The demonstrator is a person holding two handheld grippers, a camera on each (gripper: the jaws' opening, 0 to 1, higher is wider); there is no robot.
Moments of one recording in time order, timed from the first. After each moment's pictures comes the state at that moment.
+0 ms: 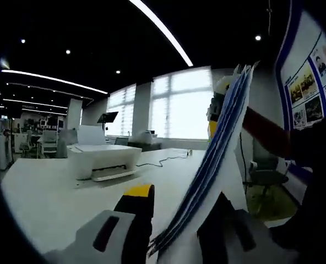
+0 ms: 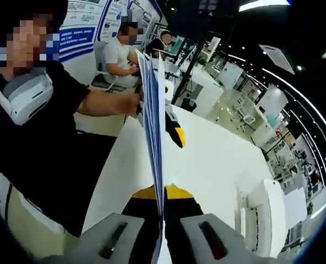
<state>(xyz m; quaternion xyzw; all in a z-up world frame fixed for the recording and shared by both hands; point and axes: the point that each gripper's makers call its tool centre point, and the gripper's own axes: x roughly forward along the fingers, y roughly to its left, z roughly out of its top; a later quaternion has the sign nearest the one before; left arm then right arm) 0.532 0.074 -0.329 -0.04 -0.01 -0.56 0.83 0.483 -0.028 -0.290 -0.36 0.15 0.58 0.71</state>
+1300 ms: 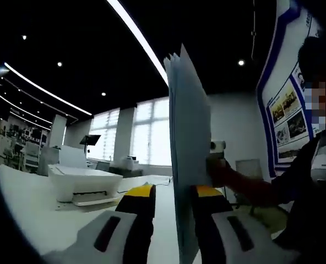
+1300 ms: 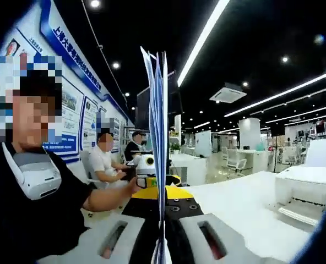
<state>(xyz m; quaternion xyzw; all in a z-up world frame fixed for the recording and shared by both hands) 0.519 0.063 -0.287 -0.10 -0.10 -0.62 0.77 0.464 -0.047 -0.265 0.04 -0.05 0.62 0.78</state>
